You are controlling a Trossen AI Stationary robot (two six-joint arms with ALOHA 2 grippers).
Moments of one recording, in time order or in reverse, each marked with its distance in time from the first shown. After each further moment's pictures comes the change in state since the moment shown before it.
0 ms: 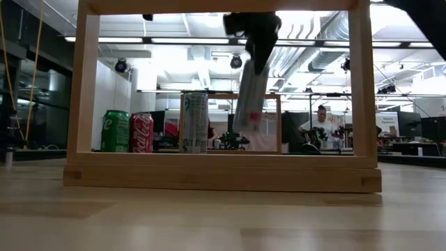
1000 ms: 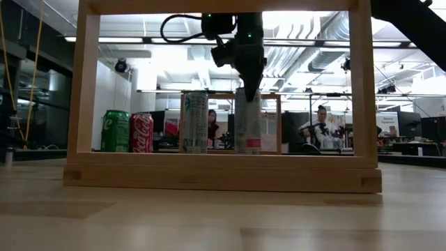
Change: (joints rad) left arm 0.026 -0.223 0.002 -0.127 -0.063 0.166; right arm -0.013 0.130 0.000 0.029 -0.014 0.101
